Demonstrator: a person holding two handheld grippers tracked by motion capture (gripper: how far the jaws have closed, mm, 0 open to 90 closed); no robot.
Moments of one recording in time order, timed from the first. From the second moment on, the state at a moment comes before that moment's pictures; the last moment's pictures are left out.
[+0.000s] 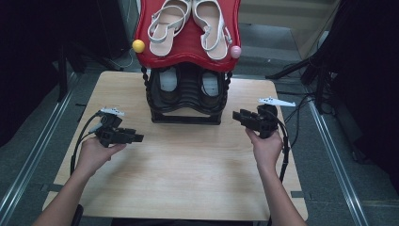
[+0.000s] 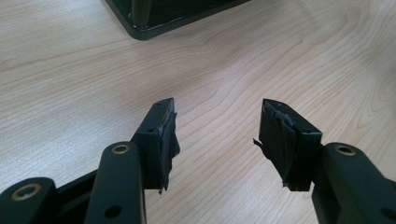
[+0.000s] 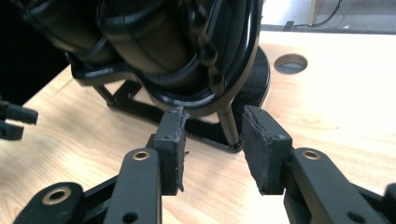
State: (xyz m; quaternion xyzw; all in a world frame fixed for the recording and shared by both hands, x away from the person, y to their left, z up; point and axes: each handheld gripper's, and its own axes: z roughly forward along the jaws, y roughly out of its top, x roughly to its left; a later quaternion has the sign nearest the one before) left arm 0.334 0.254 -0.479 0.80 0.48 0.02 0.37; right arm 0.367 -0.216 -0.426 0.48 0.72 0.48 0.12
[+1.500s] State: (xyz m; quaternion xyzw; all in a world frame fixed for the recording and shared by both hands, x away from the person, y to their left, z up) left arm 0.333 0.250 -0.484 0.80 0.47 0.03 0.38; right arm 0.347 -0.205 -0.486 0.47 0.75 0.45 0.10
